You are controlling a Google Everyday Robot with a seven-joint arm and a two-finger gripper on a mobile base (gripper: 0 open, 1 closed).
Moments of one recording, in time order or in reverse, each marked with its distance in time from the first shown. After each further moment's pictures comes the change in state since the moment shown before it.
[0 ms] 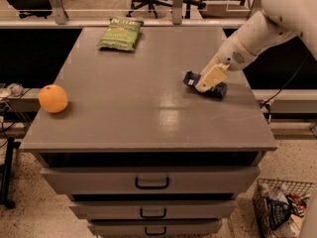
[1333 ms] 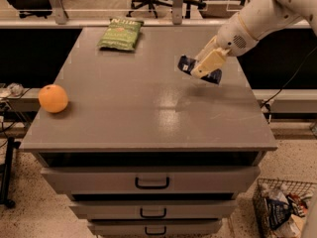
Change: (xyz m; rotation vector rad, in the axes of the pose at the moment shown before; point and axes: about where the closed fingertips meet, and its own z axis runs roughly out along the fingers) arm -0.044 0.011 -0.032 -0.003 -0.088 -0.084
